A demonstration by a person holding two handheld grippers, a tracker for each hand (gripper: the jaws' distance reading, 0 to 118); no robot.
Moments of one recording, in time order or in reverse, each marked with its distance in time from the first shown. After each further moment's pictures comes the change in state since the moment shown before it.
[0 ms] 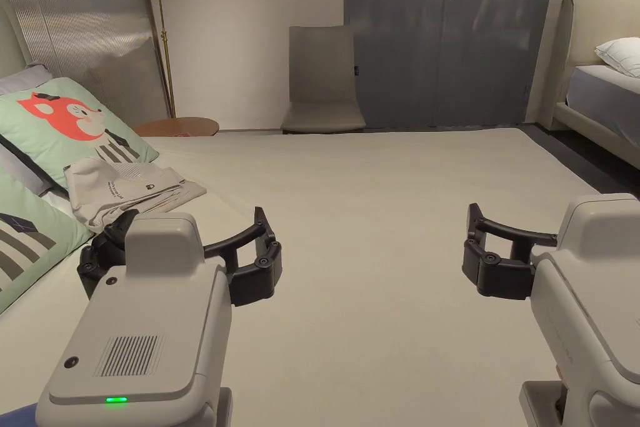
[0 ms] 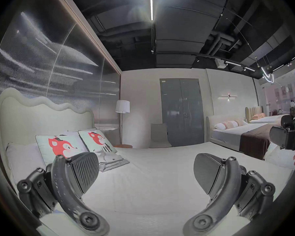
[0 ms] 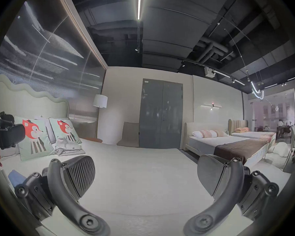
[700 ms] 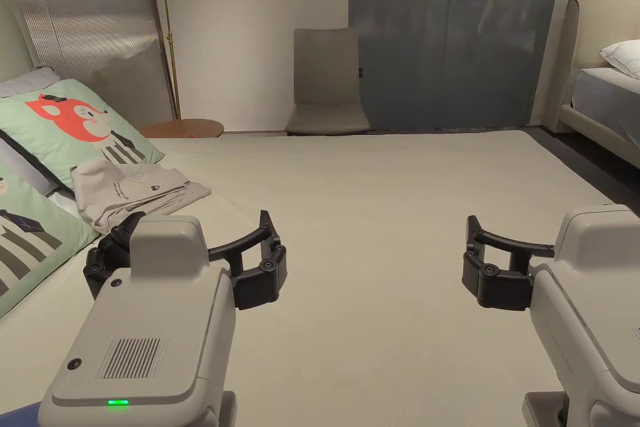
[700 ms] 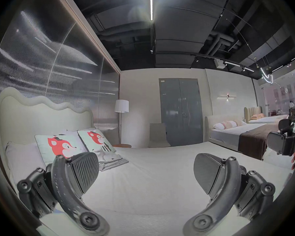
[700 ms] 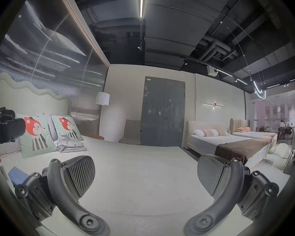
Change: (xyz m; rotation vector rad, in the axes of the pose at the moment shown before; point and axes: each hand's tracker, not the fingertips) left arm 0.000 0.001 0.005 -0.003 -0.011 0.004; right arm -0.001 -0.005 0.002 -0.021 0.020 0.010
